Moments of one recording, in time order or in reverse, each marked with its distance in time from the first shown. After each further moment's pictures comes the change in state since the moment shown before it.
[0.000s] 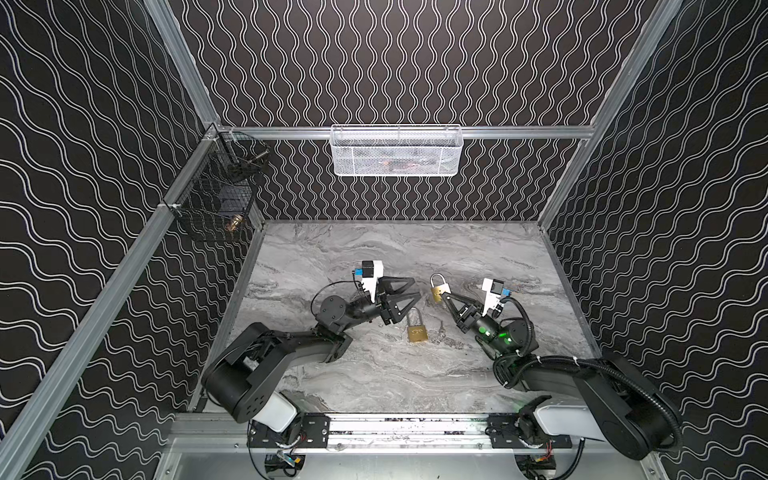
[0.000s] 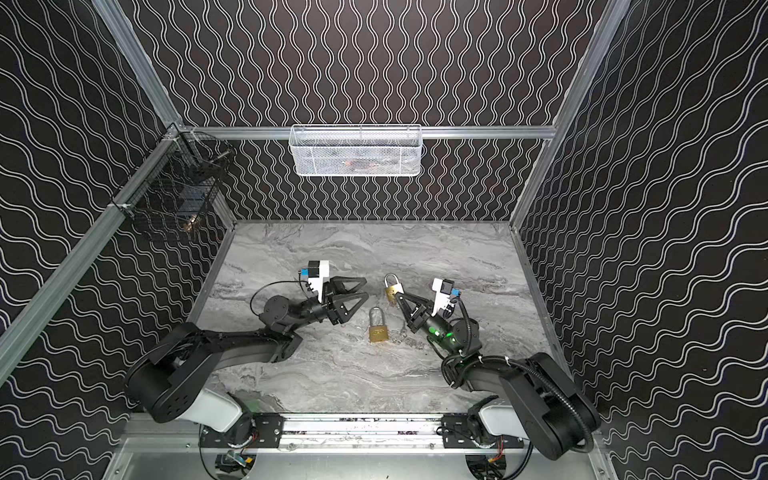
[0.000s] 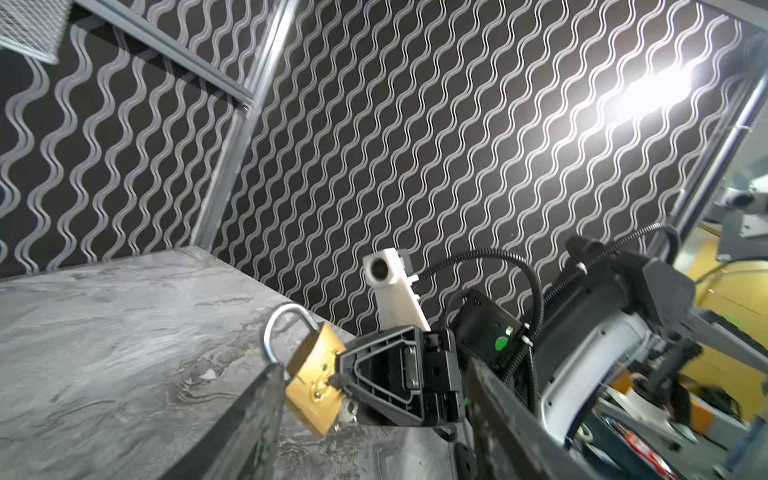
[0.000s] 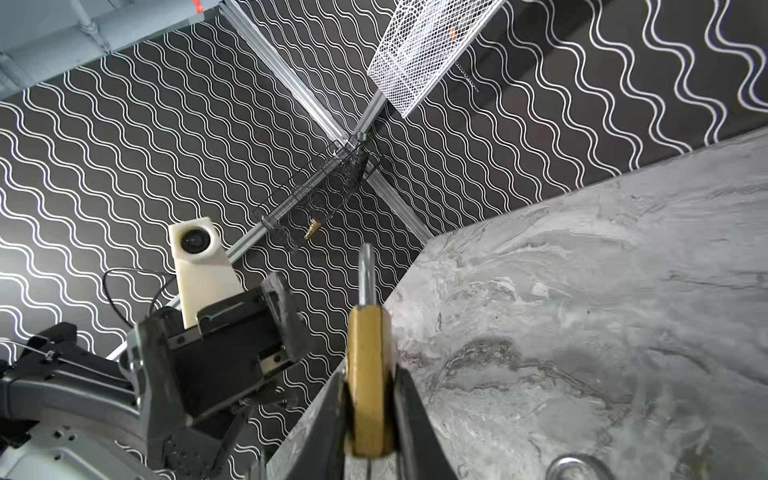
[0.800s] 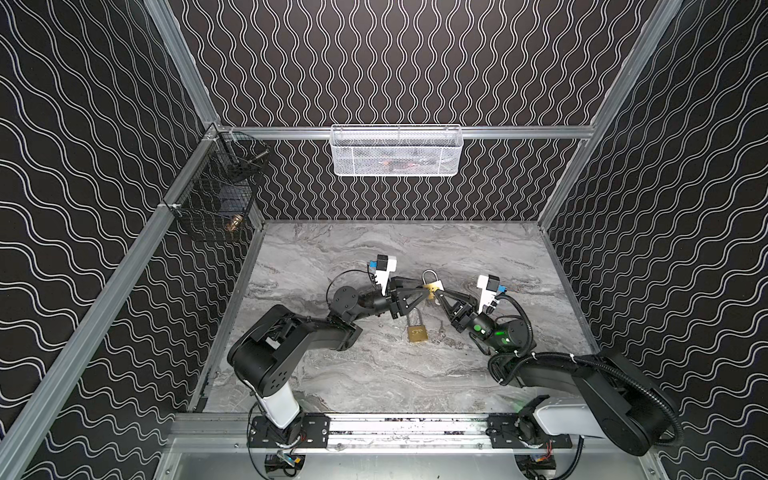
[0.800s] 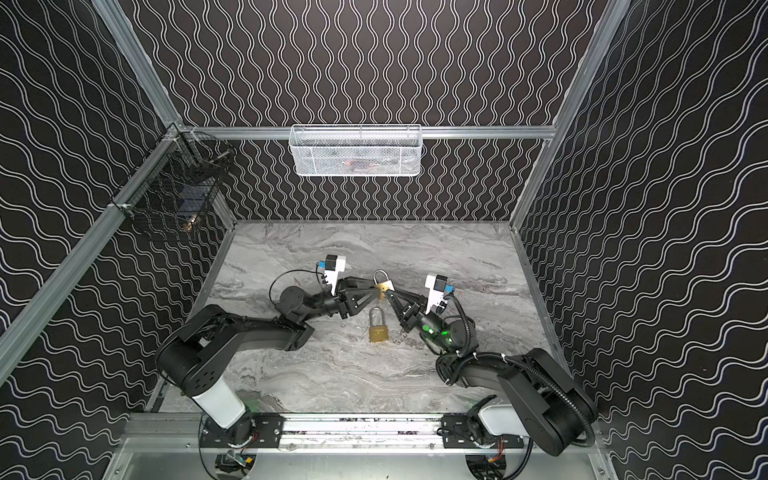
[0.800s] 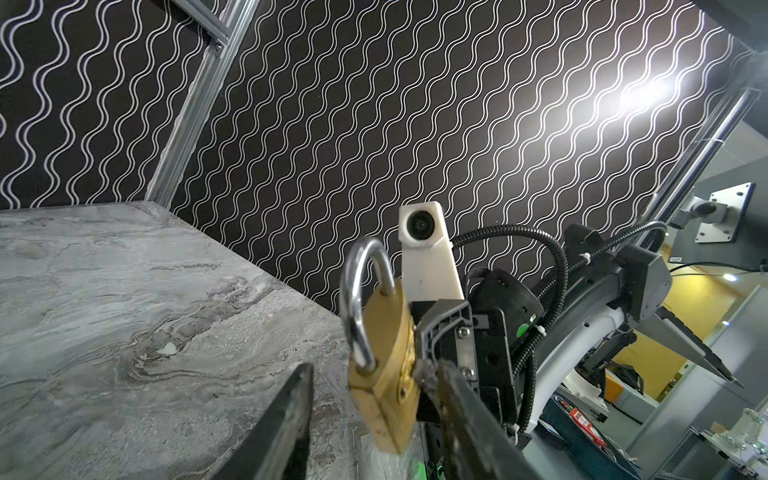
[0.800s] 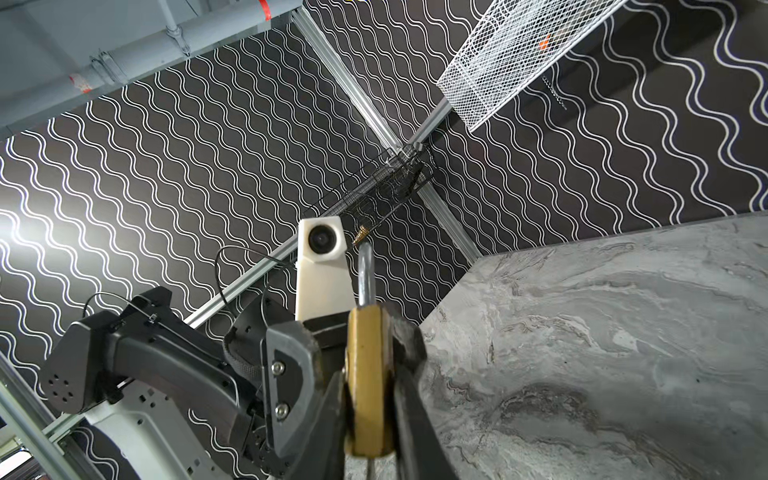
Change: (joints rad) left arm 0.000 0.157 0.123 0.021 0.090 -0.119; right arm 0.060 0.019 0.058 0.076 -0.016 -0.012
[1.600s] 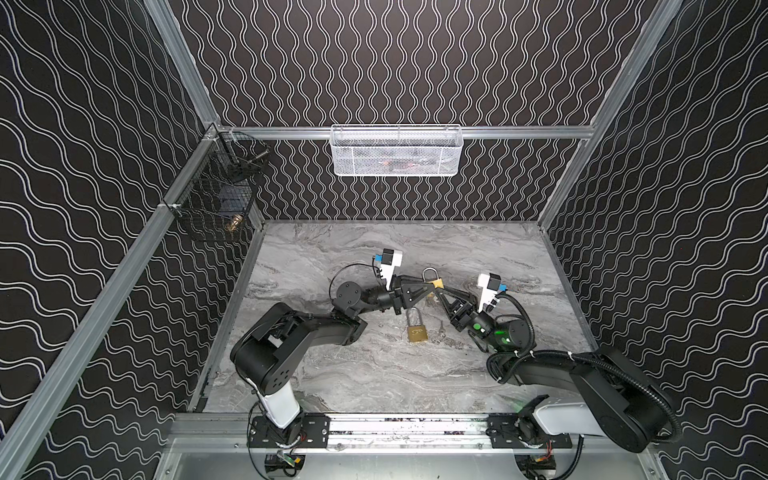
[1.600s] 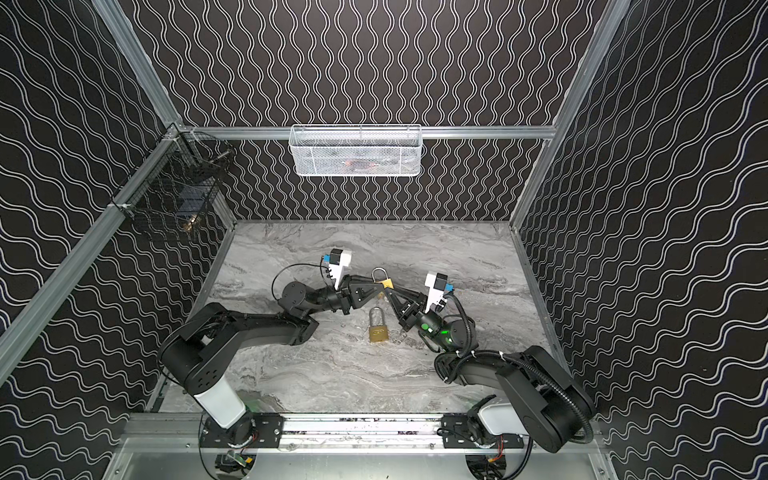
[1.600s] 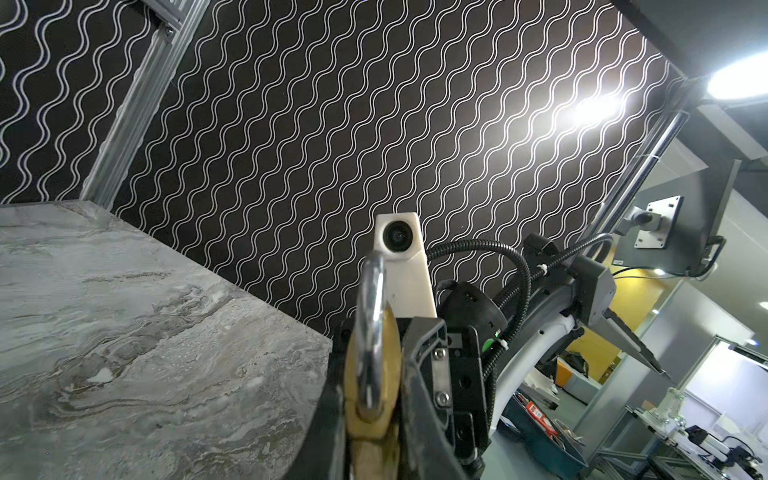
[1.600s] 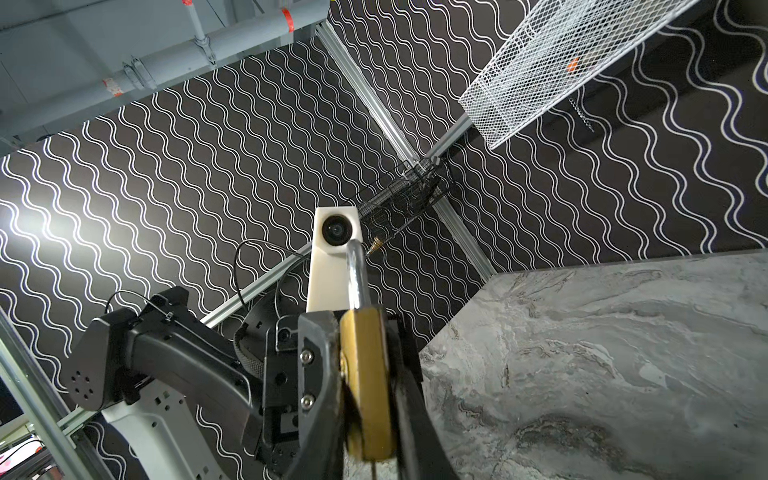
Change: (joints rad) left arm -0.022 0.018 0.080 0.010 0.066 -0.093; right arm 0.011 0.015 0.022 0.055 -0.002 -0.005
